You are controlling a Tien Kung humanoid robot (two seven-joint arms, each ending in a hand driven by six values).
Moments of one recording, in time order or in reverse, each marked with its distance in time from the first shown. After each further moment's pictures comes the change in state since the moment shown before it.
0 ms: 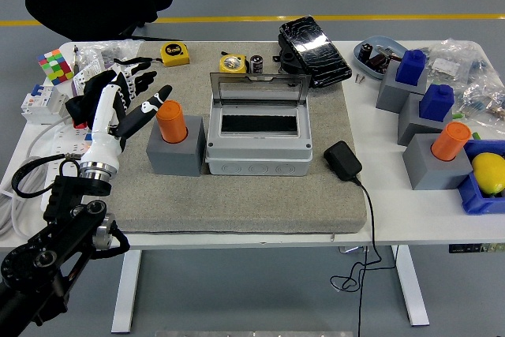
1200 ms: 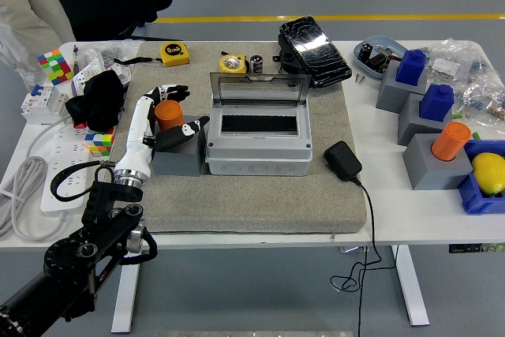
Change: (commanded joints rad) left arm -0.083 -0.084 0.104 0.191 -0.041 0.045 -0.092; right arm -0.012 0.014 0.006 0.001 0.004 0.003 0.004
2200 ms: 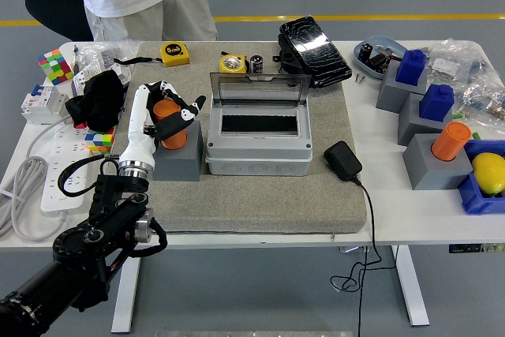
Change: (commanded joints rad) left arm -0.054 -0.032 0.014 0.050 -0.120 -0.016 -0.092; right arm 0.004 -0.001 -0.023 0.001 0.008 -0.008 0.012
